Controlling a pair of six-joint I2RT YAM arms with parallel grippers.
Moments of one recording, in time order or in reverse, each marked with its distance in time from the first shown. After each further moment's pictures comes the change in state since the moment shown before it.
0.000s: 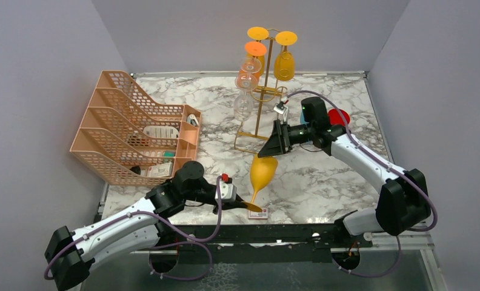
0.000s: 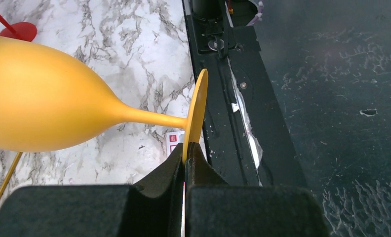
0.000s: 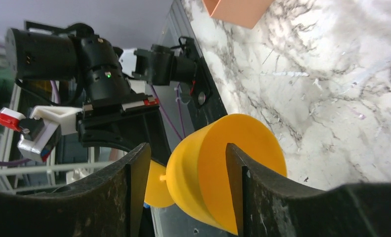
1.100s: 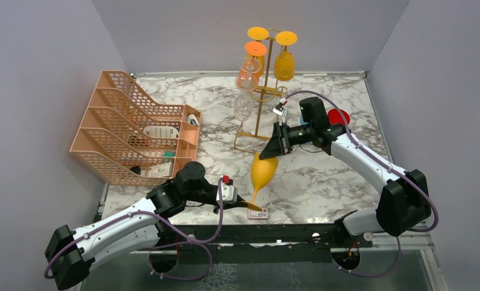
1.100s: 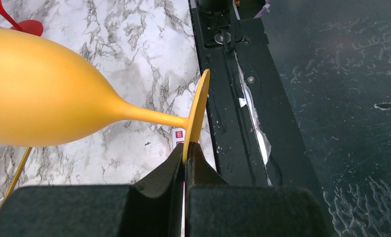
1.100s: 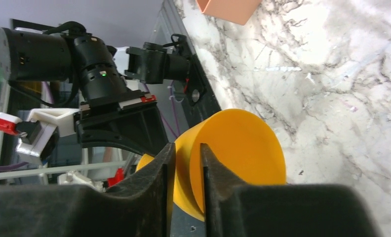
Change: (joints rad) left arm 0.000 0.006 -0.005 -0.002 -0.039 0.032; right arm 0.032 0.011 0.032 -0.084 0.016 -0.051
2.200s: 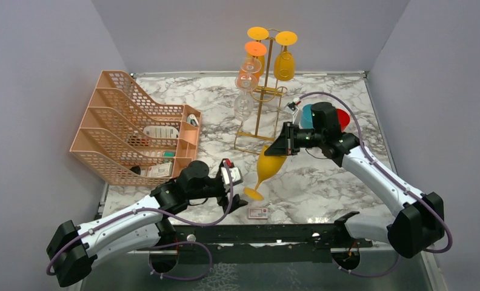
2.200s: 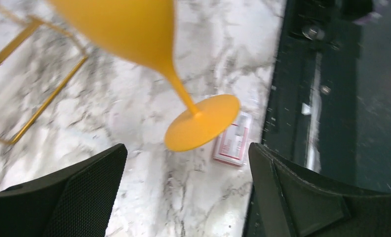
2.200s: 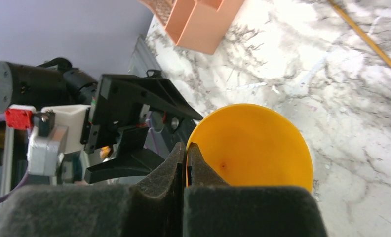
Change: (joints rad) left arm 0.001 0.062 -0.002 -0.002 -0.275 -0.150; right arm -0.005 -0.177 -0.090 0.058 0.224 0.090
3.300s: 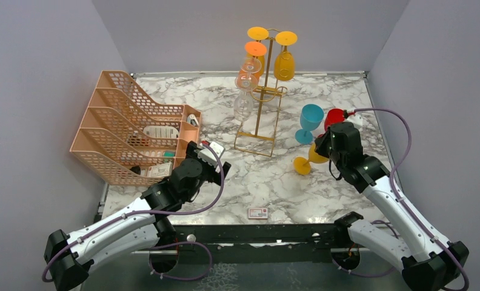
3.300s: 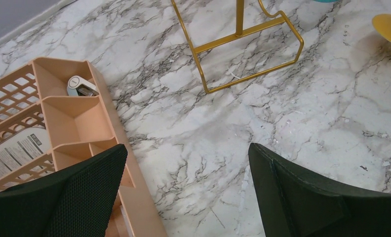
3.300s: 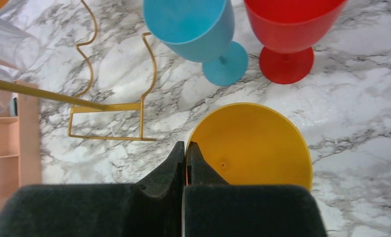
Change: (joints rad) left arm 0.000 -0.093 0.069 -0.091 -0.874 -0.106; right arm 0.000 -0.359 -0.119 -0.219 1.180 0.098
